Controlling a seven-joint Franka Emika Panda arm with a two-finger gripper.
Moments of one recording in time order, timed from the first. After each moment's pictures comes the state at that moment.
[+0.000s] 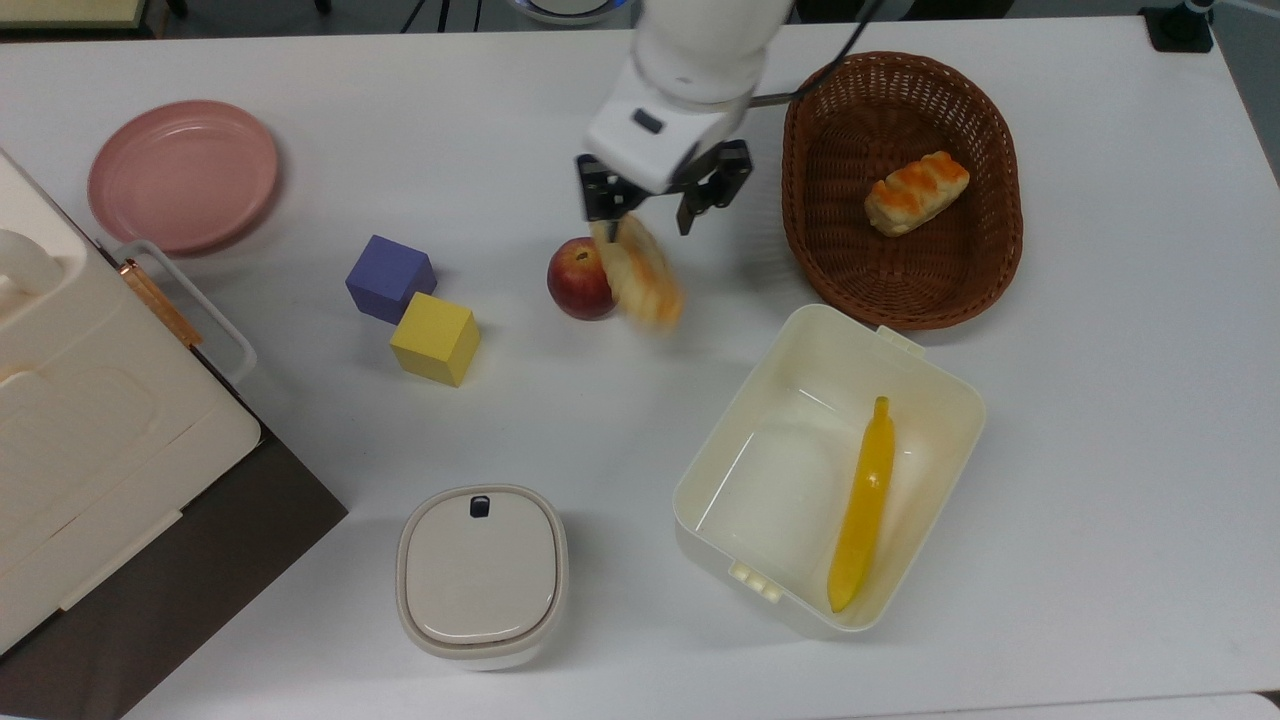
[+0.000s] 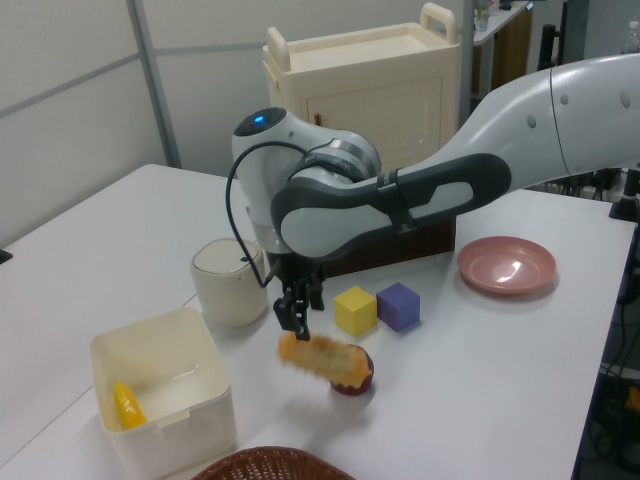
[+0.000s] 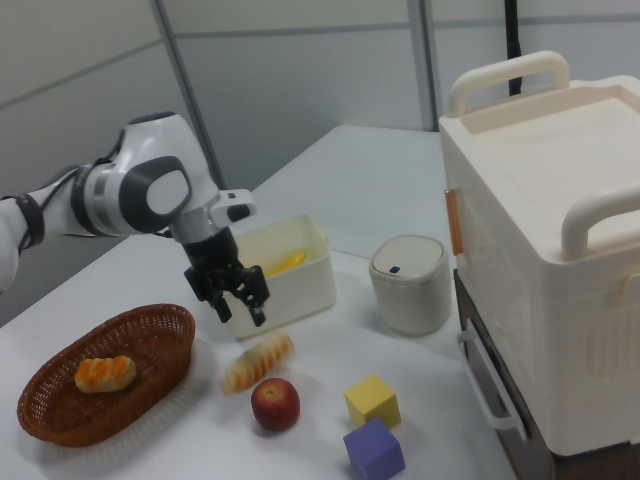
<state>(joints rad) 0.21 0.27 -0.01 -1.61 -0.14 1.84 0.04</state>
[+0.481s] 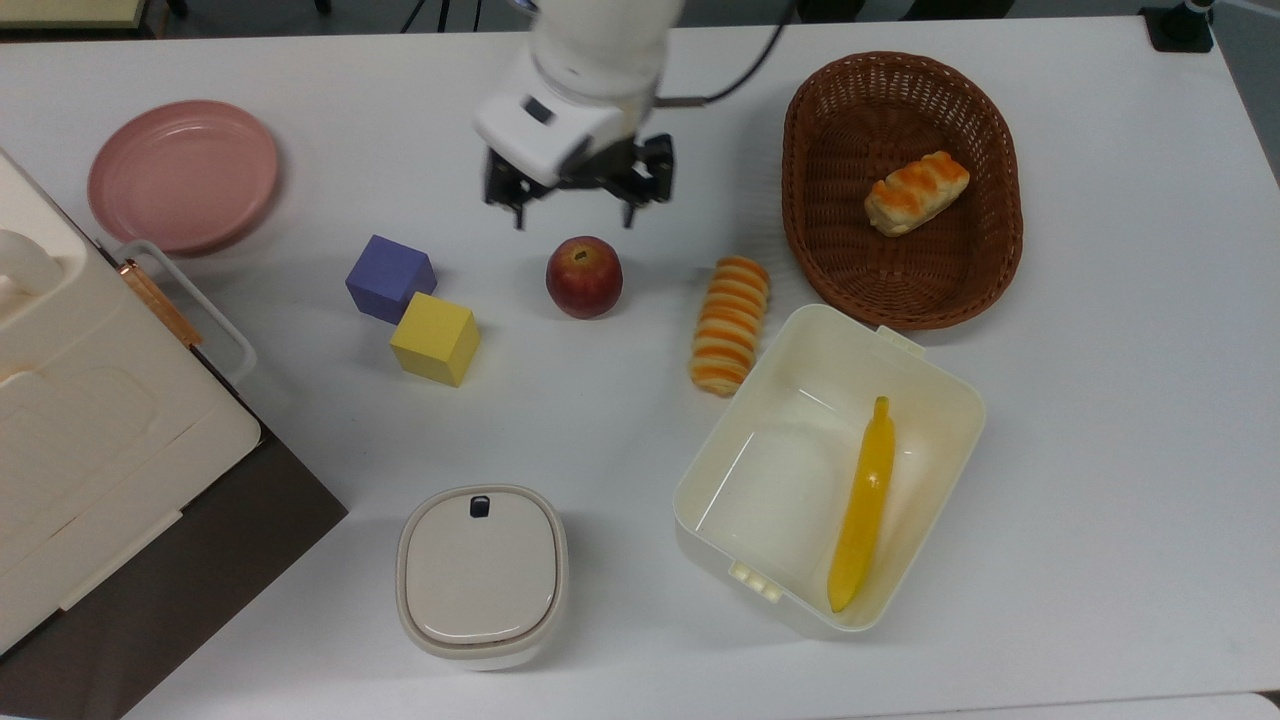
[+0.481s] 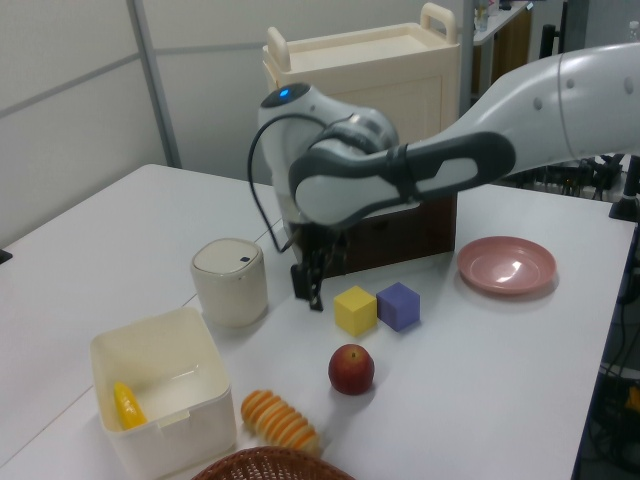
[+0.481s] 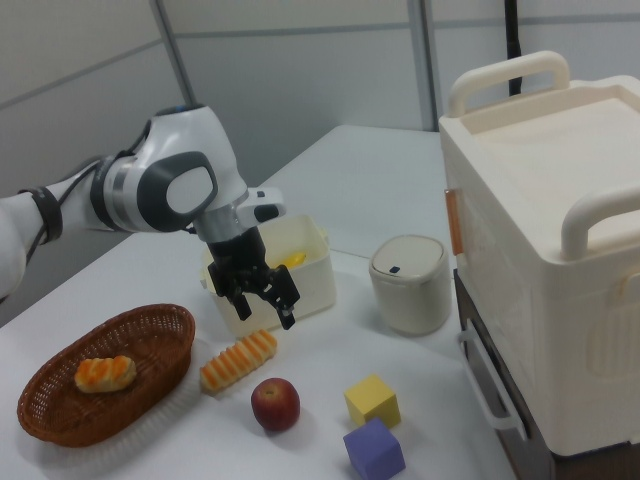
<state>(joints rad) 0.11 0.24 -0.01 -1.61 -0.14 1.81 0.04</state>
